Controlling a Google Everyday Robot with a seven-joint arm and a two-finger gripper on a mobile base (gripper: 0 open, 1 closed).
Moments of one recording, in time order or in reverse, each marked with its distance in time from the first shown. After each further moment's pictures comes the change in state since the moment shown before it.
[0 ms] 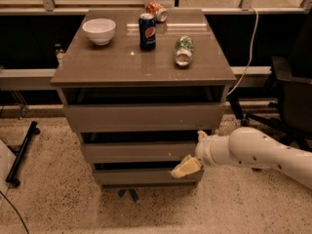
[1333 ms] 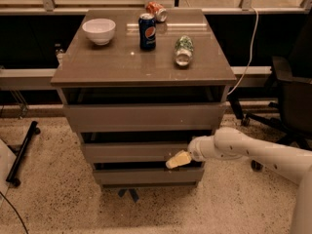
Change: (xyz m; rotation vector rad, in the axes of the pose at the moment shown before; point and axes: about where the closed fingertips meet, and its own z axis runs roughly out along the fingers) arm 0.055 -0.061 0.125 -0.049 0.008 0.220
